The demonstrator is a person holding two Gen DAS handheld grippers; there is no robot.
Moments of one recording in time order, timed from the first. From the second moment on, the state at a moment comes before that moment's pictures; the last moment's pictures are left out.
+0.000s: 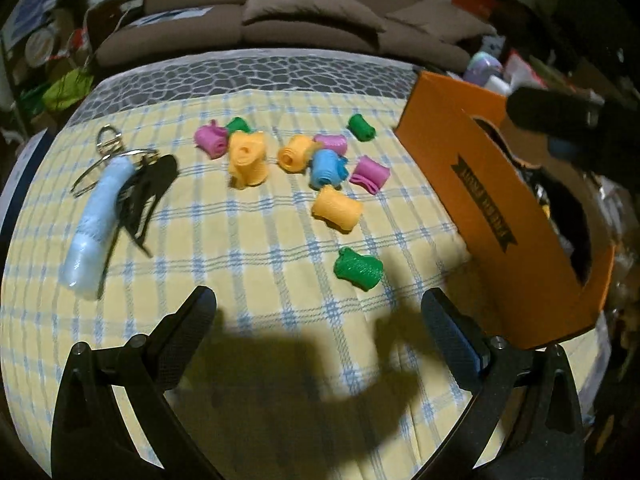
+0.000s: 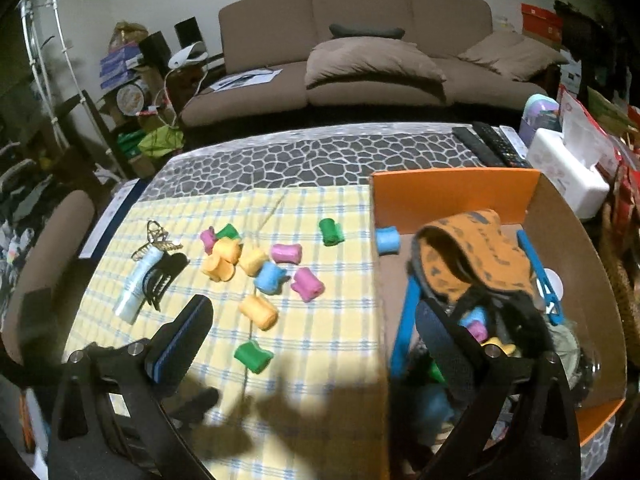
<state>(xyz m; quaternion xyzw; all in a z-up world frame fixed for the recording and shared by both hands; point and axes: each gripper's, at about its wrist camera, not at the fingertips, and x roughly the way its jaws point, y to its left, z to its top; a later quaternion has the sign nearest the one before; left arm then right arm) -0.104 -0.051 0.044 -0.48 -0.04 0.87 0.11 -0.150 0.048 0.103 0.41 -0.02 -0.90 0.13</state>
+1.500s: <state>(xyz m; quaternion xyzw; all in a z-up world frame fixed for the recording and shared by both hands) -0.126 -0.154 0.057 -0.46 -0.19 0.86 0.09 -0.182 -0.023 0.038 0.45 -0.03 -0.88 0.16</state>
